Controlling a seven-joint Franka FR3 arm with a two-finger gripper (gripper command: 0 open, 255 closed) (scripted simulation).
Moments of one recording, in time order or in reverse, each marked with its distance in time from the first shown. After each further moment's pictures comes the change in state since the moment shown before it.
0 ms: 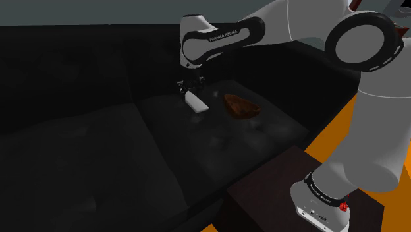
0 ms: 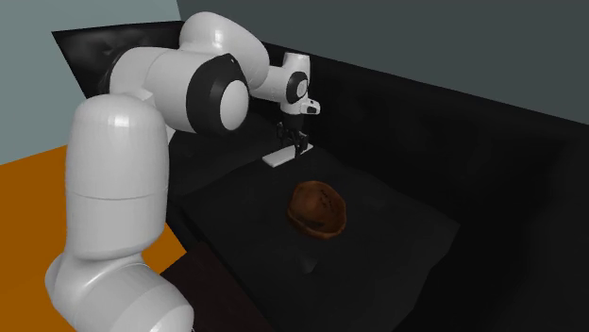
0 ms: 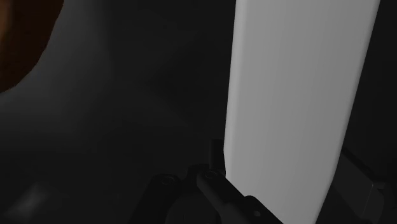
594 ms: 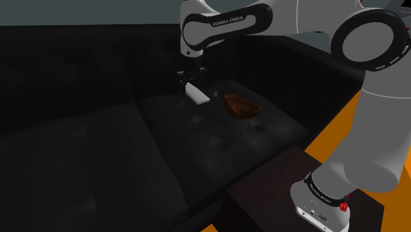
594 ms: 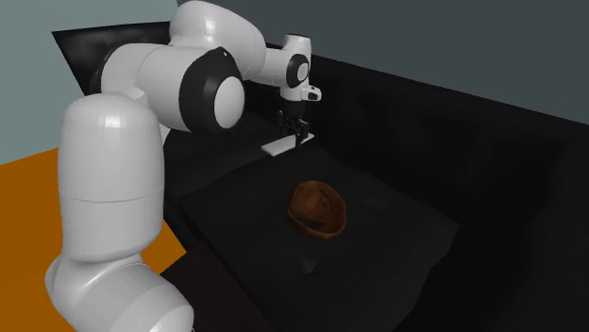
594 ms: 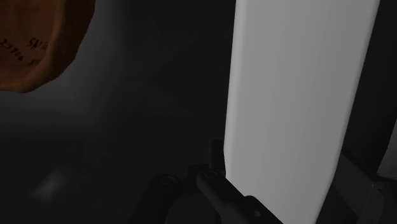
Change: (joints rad) arm -0.001 -0.033 0.002 0.069 0.004 -0.103 -0.001
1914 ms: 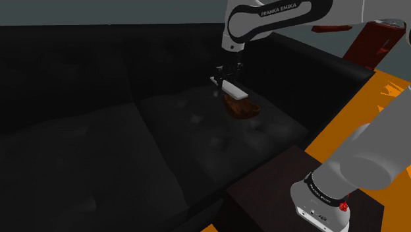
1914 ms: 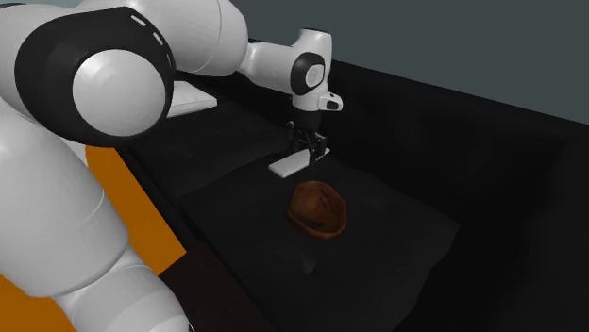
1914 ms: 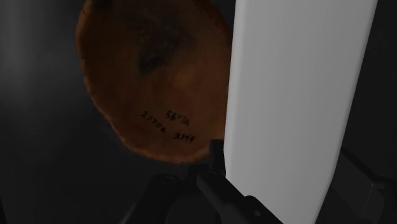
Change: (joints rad) arm -0.125 -0.387 -0.074 -0.428 0.031 0.038 -0.202
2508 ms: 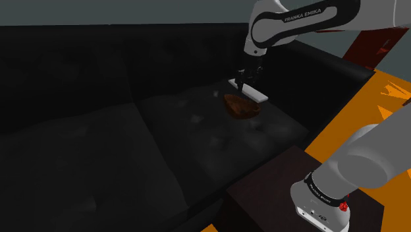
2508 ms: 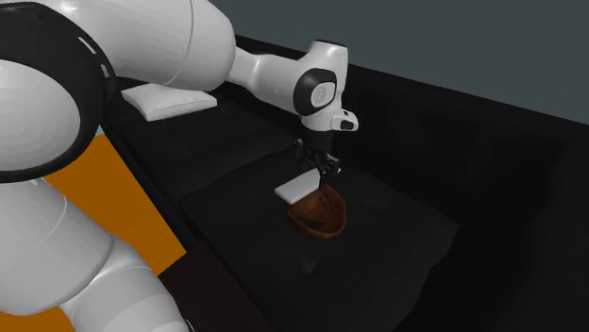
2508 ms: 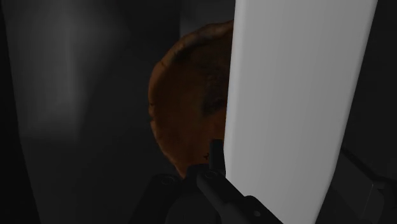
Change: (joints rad) arm -0.067 -0.168 -0.075 -0.211 -0.018 0.041 -0.134
